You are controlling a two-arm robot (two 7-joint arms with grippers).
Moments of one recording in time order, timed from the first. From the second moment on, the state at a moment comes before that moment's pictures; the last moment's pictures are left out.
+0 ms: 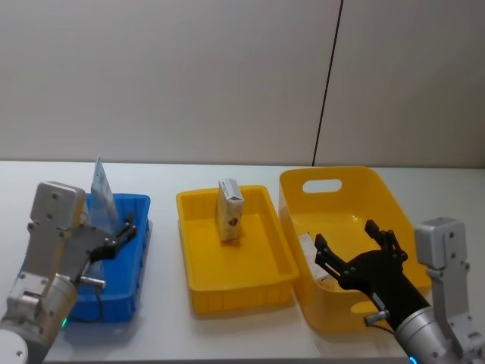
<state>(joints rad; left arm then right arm) -0.25 0.30 0.37 -1.59 -0.20 0.13 0.11 -0.01 0.34 -0.23 -1.77 0.29 0.03 0.07</state>
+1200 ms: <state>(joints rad) -0.32 0.20 0.26 -1.42 -0.31 0.22 0.10 -0.01 0.34 -0.23 -1.77 0.29 0.03 0.07</state>
